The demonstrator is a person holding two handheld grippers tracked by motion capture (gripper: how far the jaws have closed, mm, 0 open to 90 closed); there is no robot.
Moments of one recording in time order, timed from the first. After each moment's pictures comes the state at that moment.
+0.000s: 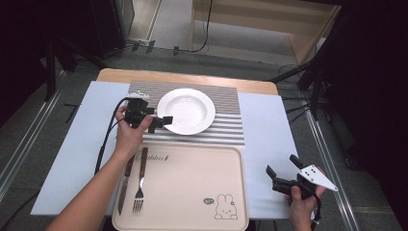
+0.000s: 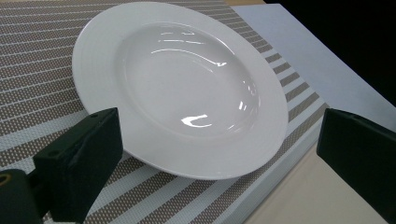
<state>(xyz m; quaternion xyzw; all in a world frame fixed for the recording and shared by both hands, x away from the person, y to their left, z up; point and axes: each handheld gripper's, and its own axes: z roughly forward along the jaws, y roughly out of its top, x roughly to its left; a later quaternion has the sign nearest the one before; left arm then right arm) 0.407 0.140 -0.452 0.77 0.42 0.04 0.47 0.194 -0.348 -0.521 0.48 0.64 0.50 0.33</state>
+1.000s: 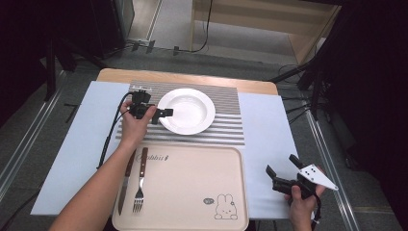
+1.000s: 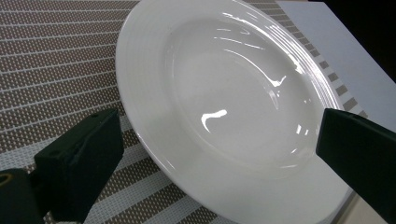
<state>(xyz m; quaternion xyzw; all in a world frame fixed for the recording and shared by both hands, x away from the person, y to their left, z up) 0.454 0.138 -0.477 0.76 0.48 0.03 0.44 0.195 -0.348 -0.522 0.48 0.64 0.50 0.32</state>
